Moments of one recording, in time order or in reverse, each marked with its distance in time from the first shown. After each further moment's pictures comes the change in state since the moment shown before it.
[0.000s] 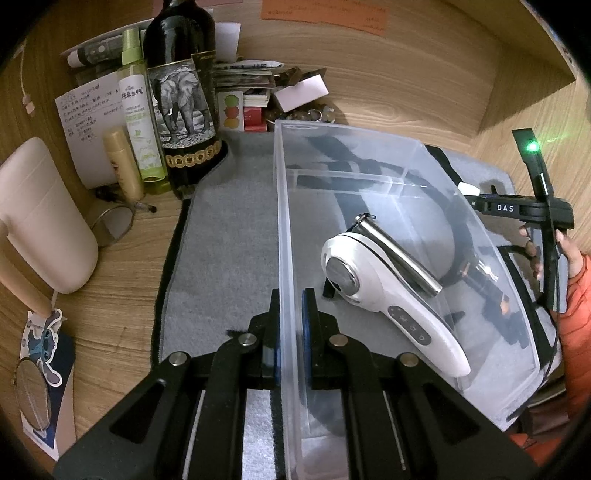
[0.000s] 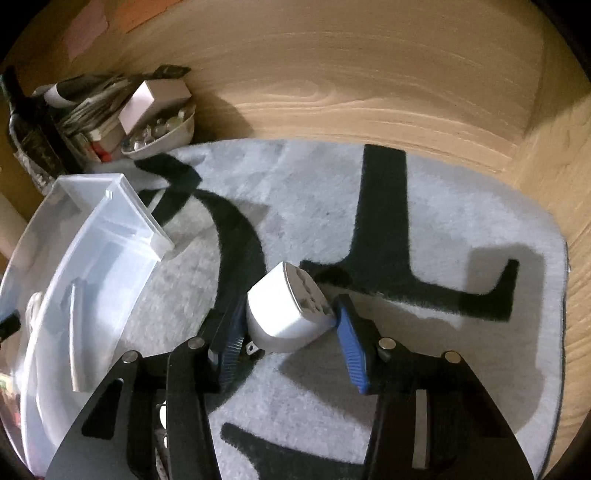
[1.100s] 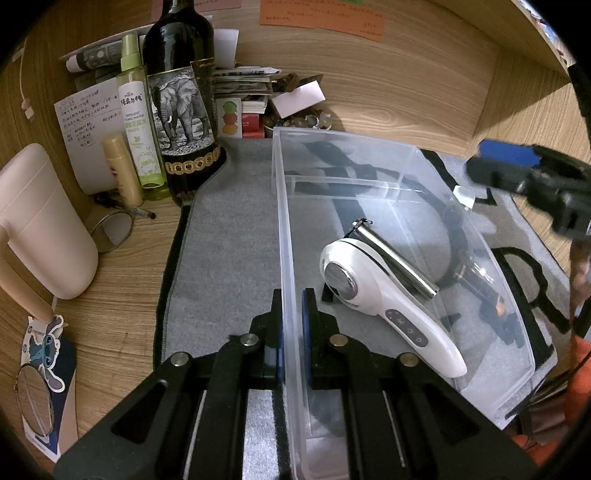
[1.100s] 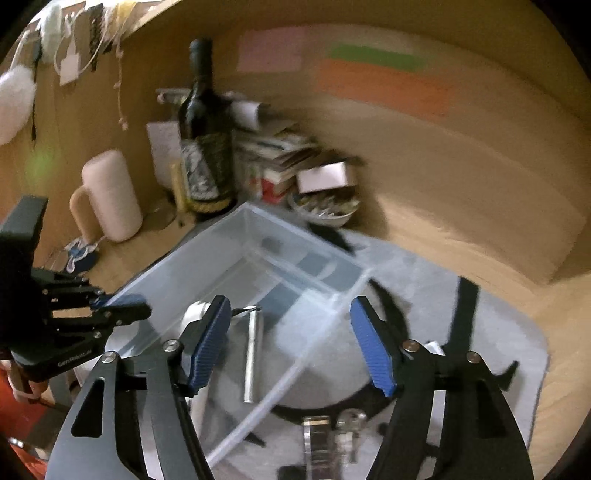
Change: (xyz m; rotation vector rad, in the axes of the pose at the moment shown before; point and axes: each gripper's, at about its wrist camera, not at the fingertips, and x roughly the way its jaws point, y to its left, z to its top) left arm -0.002 0.003 0.004 0.004 -0.018 -0.013; right arm -0.100 0.138 0.000 -0.331 -0.233 0.104
